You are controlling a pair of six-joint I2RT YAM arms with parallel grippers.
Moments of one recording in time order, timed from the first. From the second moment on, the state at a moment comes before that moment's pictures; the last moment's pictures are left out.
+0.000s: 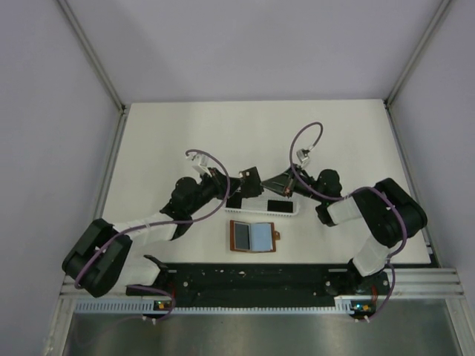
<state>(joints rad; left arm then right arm) -0.58 1.28 0.40 0.81 0.20 -0.76 0.43 1.67 0.43 1.29 -0.70 1.27</state>
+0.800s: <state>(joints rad) -0.53 1.42 0.42 0.84 0.25 -0.74 0.36 1.72 0.38 1.28 -0.70 1.18</state>
